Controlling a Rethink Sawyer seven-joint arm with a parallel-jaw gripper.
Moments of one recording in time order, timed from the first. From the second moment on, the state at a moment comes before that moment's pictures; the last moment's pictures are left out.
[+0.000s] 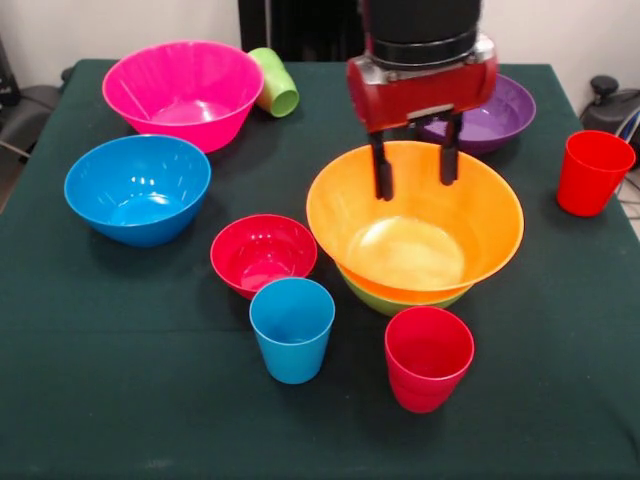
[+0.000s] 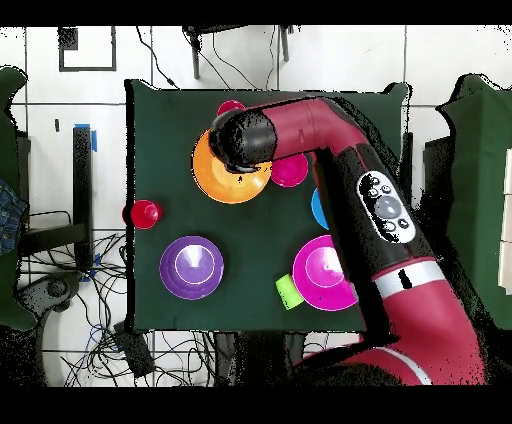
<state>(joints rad) -0.60 -0.58 0.74 1.40 -0.59 0.86 1.74</state>
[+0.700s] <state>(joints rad) -0.69 -0.56 0.76 1.41 -0.64 0.87 1.61</state>
